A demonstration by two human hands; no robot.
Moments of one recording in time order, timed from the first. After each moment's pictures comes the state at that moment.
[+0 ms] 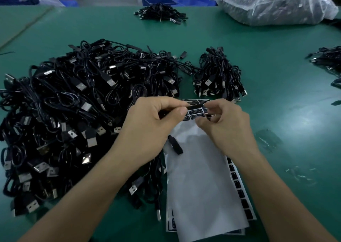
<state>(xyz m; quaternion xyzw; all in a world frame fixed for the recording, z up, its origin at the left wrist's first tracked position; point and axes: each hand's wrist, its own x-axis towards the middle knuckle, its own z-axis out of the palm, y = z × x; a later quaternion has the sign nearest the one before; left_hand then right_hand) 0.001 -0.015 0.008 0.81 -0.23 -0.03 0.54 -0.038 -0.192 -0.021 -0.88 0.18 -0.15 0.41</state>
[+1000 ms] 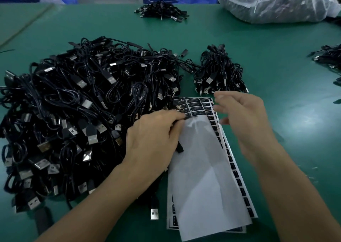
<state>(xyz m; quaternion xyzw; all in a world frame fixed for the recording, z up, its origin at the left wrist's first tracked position) -0.011 -0.022 -0.023 0.90 -0.23 0.11 0.36 -0.035 -0.204 -0.009 -0.76 0.24 -0.18 0.58</state>
